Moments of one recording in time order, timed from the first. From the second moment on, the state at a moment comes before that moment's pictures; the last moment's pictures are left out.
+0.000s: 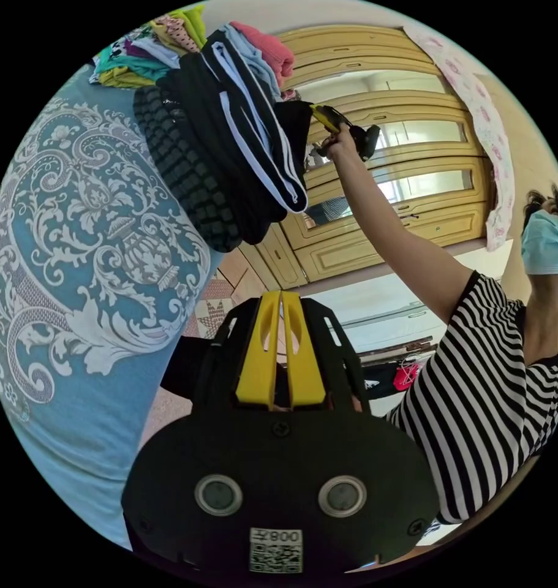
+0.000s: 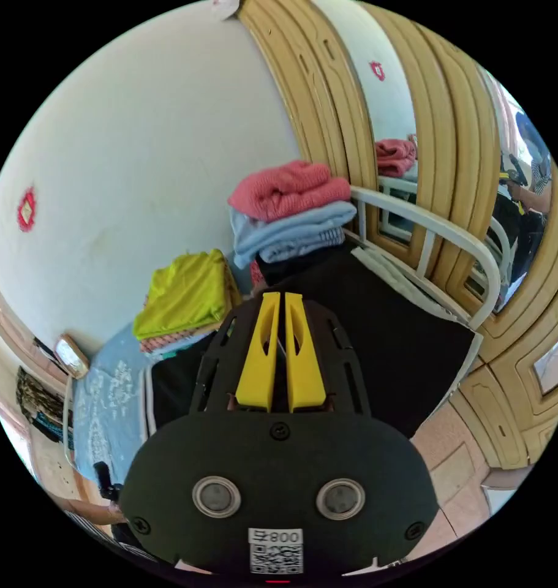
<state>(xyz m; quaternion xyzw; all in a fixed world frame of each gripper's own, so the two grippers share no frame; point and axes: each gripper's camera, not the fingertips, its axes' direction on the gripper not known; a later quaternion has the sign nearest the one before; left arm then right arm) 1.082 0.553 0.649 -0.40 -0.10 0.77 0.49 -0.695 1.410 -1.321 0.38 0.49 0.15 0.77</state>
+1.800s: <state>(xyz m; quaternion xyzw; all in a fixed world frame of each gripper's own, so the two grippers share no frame) 0.924 0.639 -0.448 0.33 -0.06 0.88 0.34 -0.975 1.372 -0.689 0.24 0.07 -0.12 0.96</state>
